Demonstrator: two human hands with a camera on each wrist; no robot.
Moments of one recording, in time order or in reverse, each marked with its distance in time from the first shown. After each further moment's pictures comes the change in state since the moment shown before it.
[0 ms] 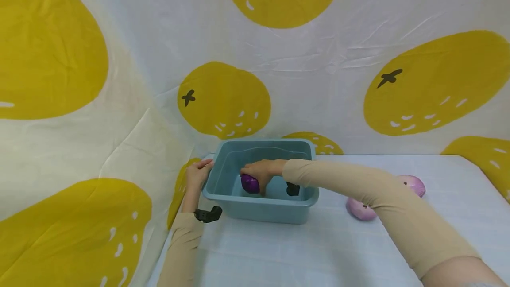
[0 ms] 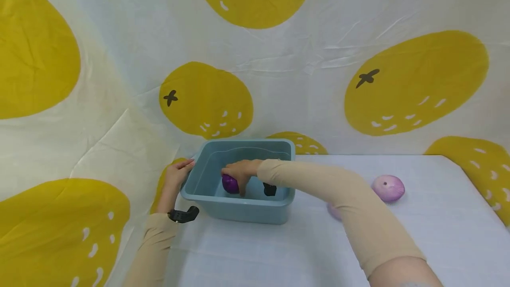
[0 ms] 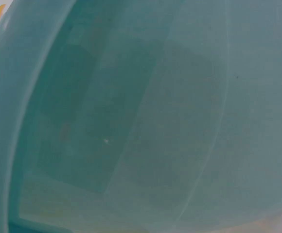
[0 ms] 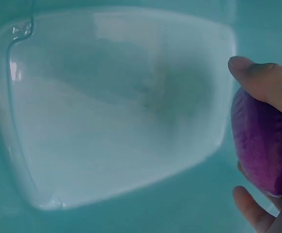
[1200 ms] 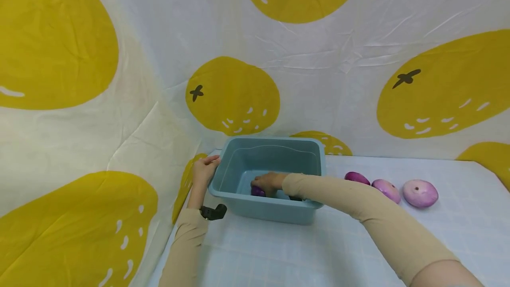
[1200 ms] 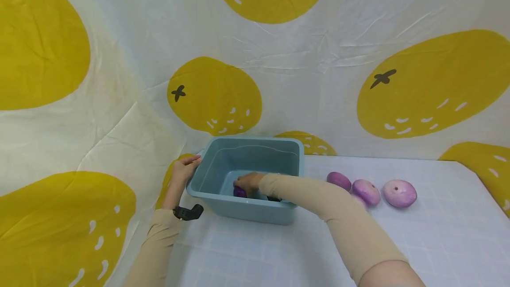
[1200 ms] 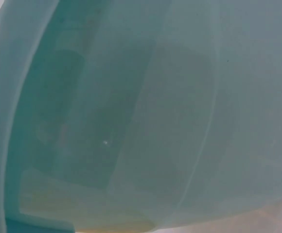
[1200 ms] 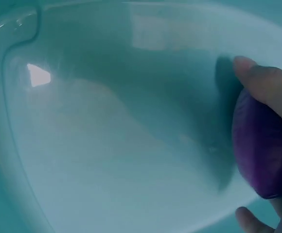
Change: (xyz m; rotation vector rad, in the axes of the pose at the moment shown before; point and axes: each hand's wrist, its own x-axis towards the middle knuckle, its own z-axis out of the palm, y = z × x) left_hand 0.001 0.002 -0.002 0.034 -0.015 0.021; right_hand 0.036 0.009 0.064 -0.150 -0.037 0.105
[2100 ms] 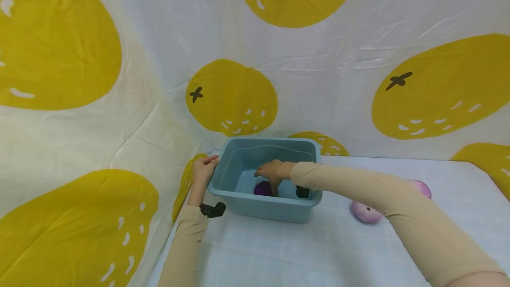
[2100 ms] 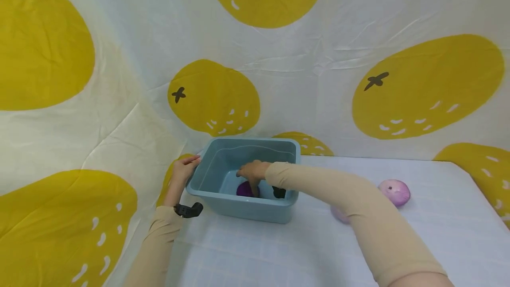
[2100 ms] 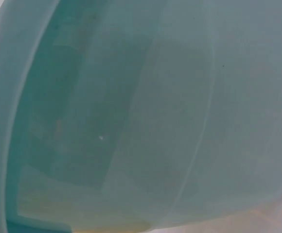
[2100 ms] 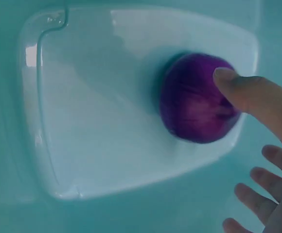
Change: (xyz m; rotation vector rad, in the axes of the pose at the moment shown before) left_hand -0.002 0.003 -0.001 -0.048 0.002 -0.035; right_hand -0.049 0.002 -0.053 -0.068 -0.060 0.060
